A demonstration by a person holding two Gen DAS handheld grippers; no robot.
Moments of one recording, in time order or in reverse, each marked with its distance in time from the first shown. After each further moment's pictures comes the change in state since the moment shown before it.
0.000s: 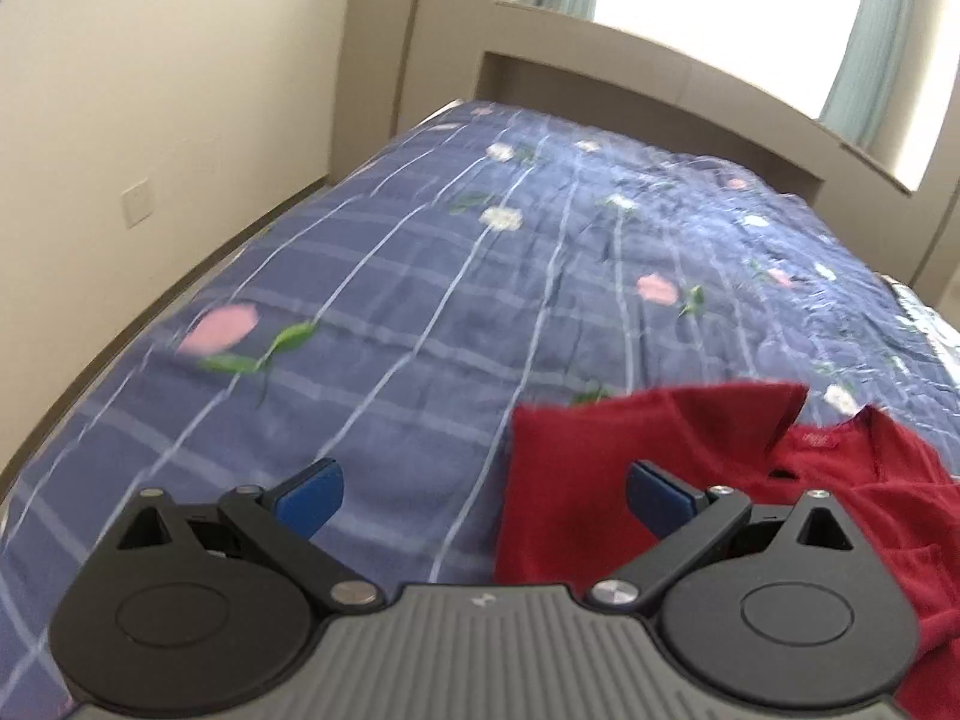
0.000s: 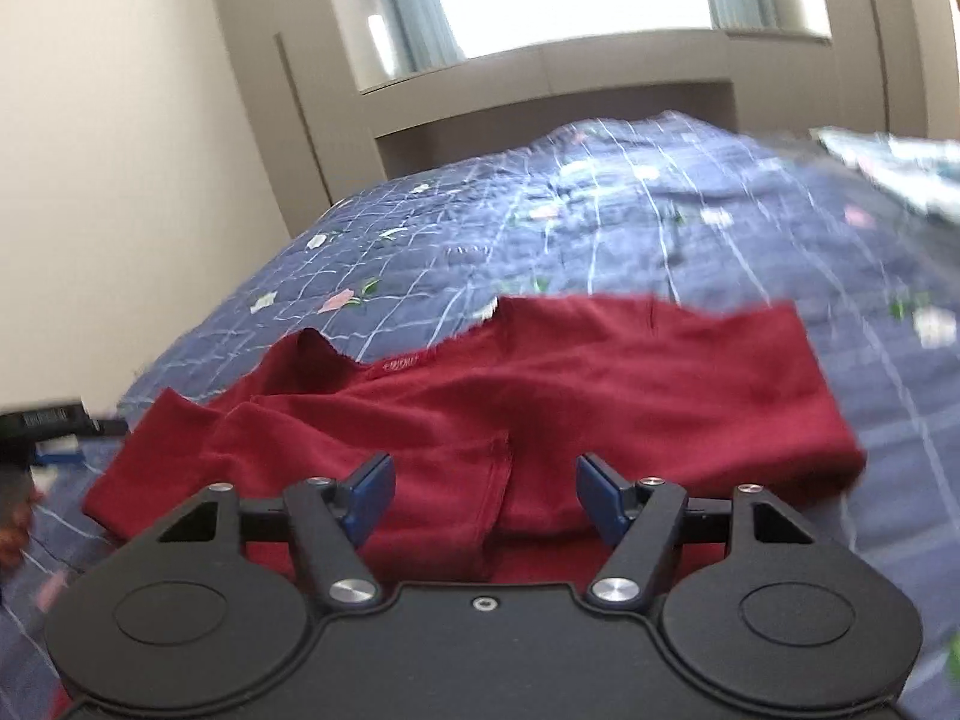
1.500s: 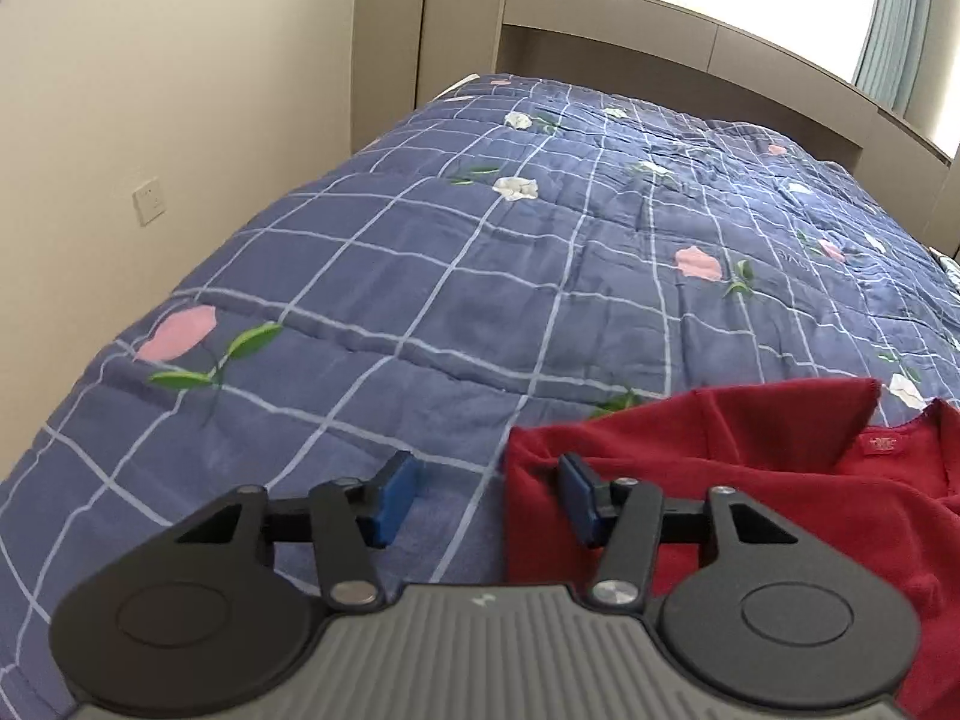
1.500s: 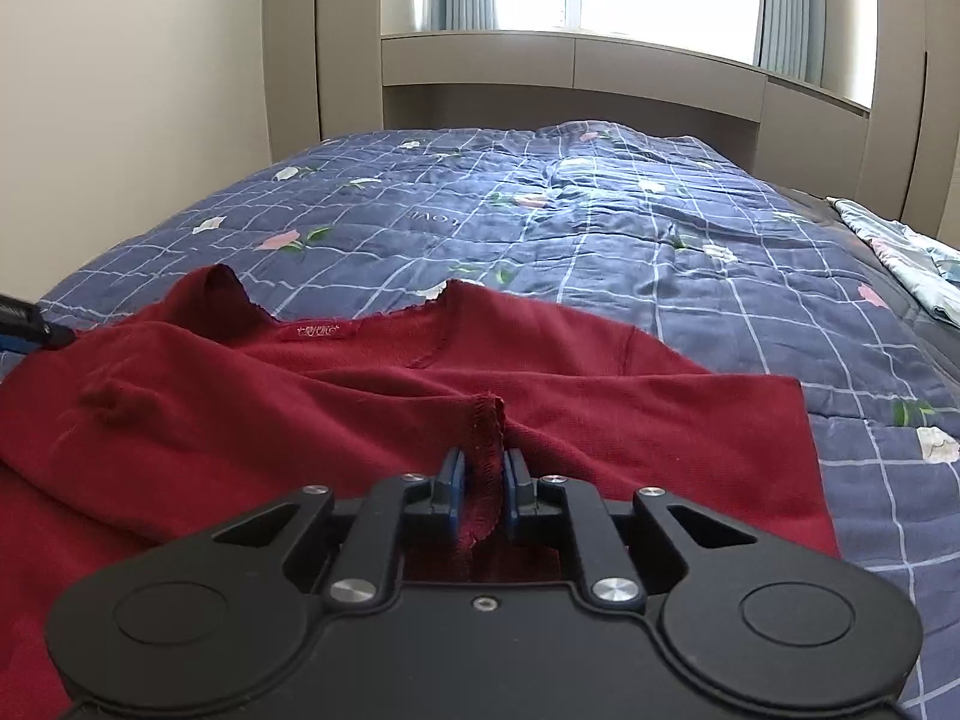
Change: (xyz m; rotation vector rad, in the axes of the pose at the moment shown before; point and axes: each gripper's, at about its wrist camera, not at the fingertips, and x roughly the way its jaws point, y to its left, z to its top) left arm 0.053 -0.022 0.005 0.010 0.043 0.113; right arm 0.060 -0.014 0.008 -0.207 0.042 -0.100
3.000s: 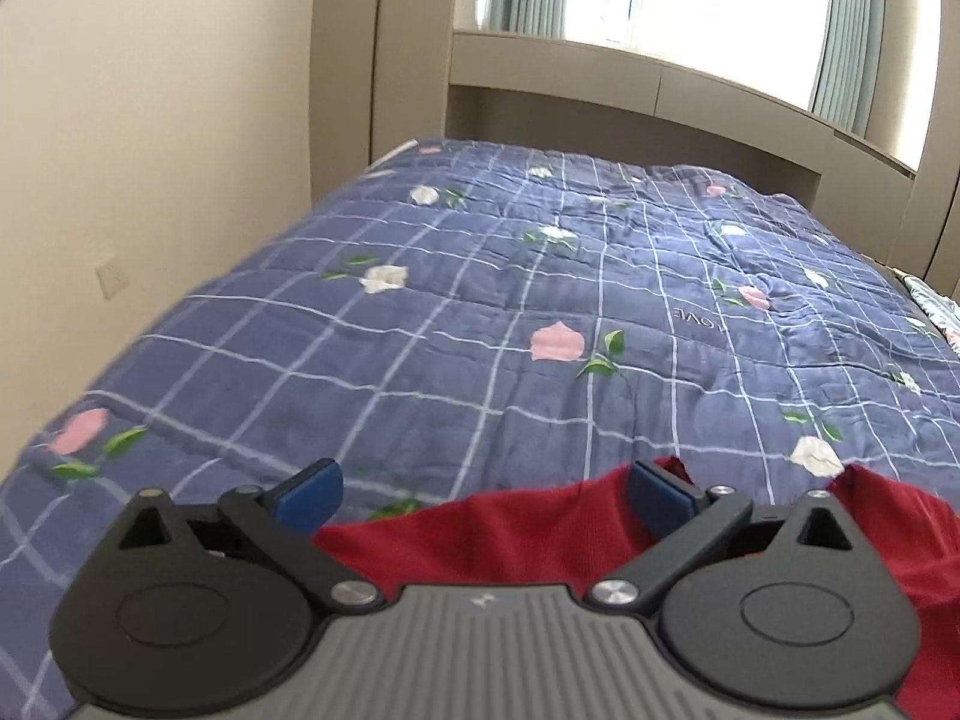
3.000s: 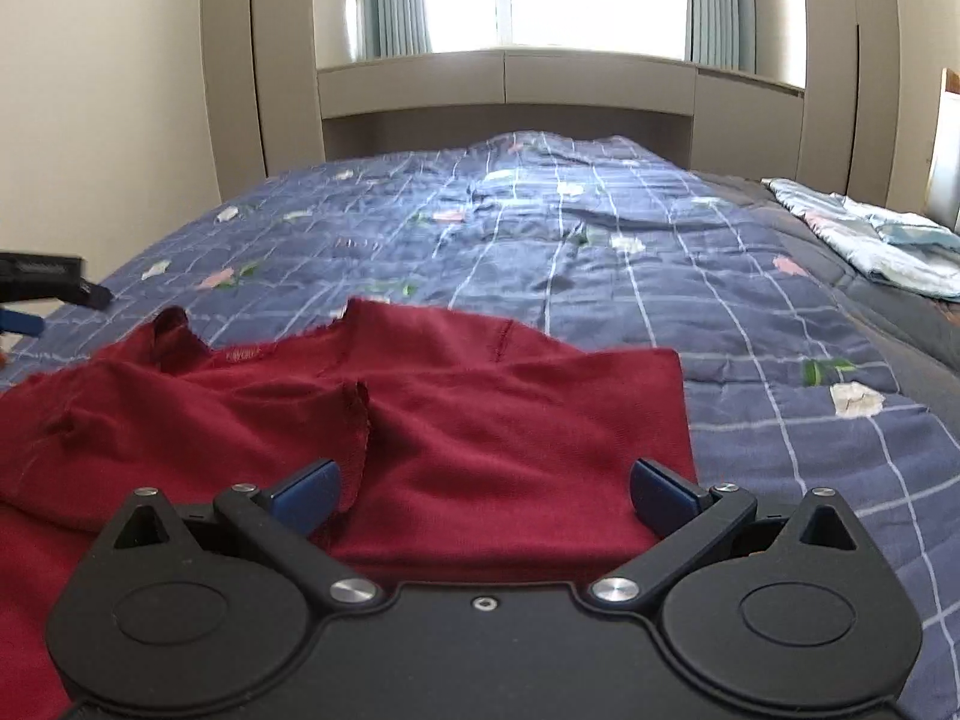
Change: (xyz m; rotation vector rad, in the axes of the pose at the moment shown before) left arm -0.022 -0.099 0.021 0.057 -0.122 -0.011; right arm -0.025 -0.046 -0.016 0.101 -0.032 -0.070
